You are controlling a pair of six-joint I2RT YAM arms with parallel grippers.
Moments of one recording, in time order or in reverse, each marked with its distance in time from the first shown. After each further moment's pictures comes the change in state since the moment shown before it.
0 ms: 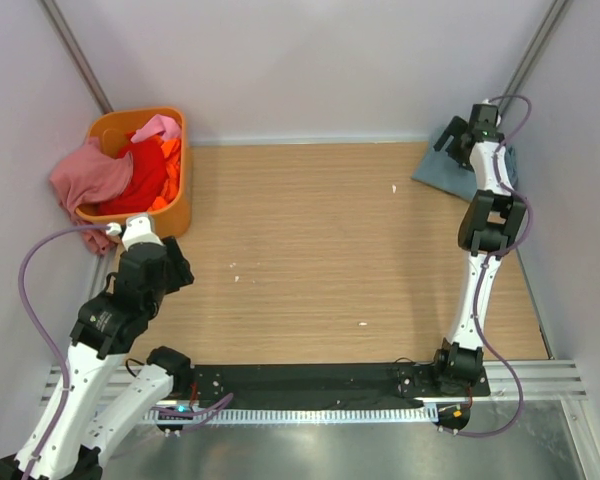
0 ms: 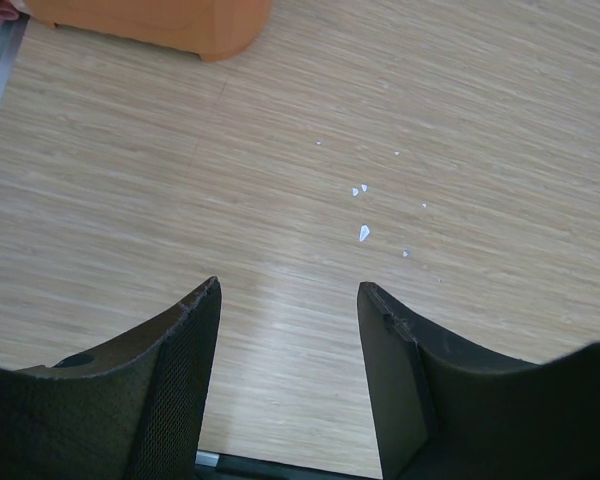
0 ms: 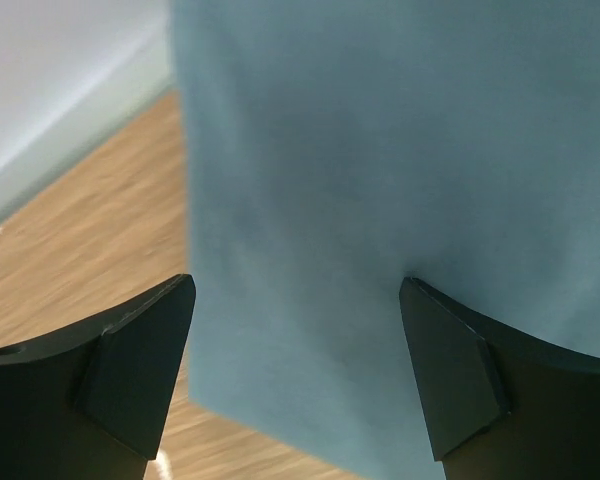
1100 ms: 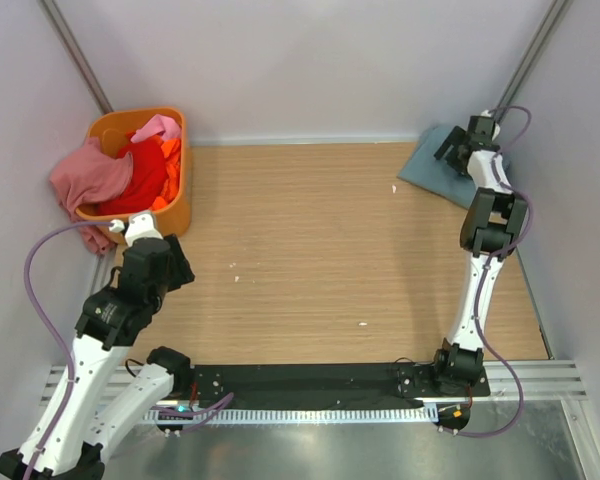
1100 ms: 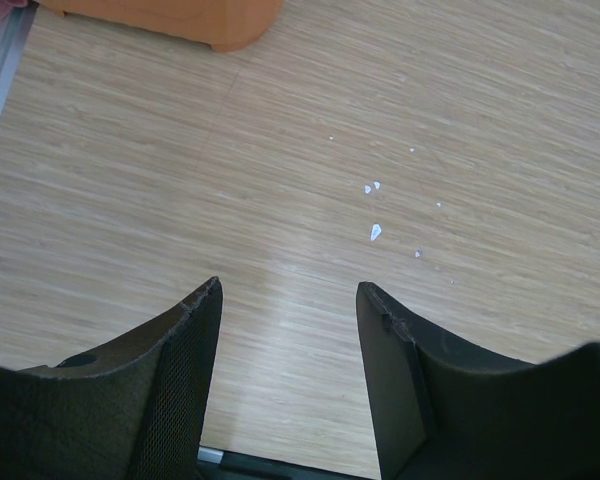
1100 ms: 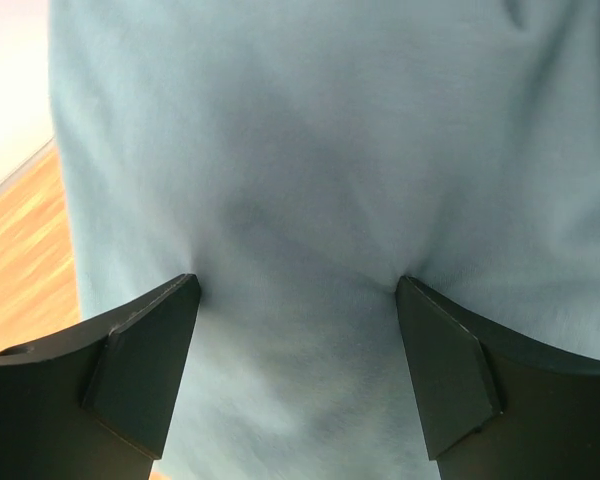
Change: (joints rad) left arm 0.021 0.042 0.000 0.000 0.000 0.000; right arm -0.007 0.012 -0.161 0.146 0.049 0.021
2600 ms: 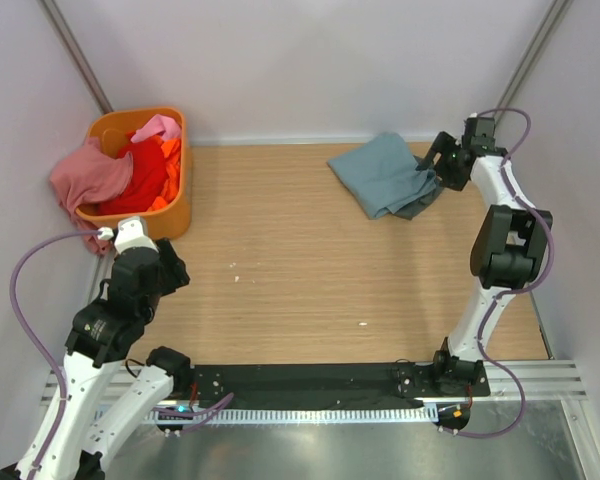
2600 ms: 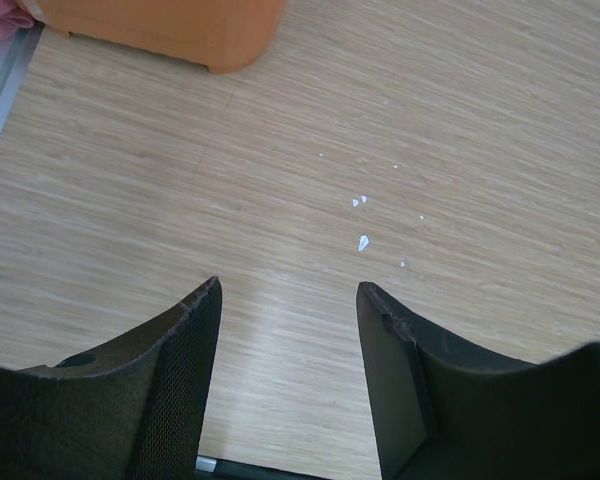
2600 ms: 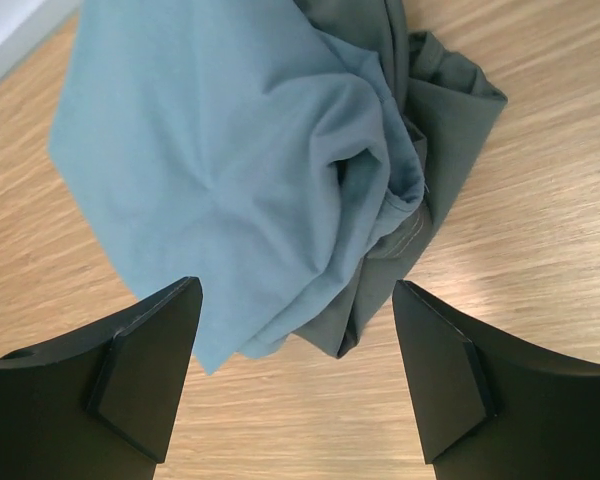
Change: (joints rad) left arm 0.000 -0.085 -0.001 0.000 -0.004 -0.003; right arm 0.075 -0.558 -0.534 -0.083 -0.219 0.013
